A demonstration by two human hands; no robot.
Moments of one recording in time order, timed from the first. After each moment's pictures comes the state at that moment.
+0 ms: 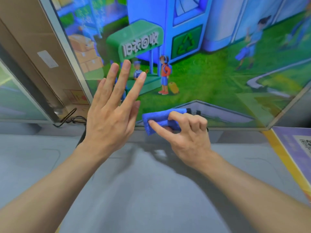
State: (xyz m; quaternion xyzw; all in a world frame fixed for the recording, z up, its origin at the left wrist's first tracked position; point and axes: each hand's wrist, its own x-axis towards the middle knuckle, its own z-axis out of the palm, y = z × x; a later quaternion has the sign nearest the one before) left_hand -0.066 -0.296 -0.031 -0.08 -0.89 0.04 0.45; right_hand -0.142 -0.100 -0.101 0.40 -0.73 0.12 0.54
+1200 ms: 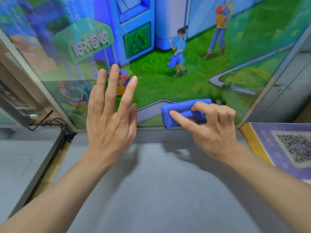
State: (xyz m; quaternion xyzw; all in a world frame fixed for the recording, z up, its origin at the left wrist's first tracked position) left_hand -0.085 -0.226 -0.047 -0.01 -0.87 0.03 0.48; right_hand -0.186 0.005 -0.084 0.39 -0.71 0.07 0.59
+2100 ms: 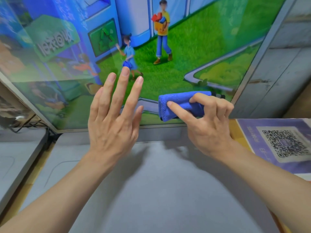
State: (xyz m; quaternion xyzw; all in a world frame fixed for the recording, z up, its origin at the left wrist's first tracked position) left_hand -0.095 -0.181 -0.050 -0.04 -0.86 0.07 0.50; right_hand -0.183 0.030 -0.073 0.34 -0.74 0.13 0.56
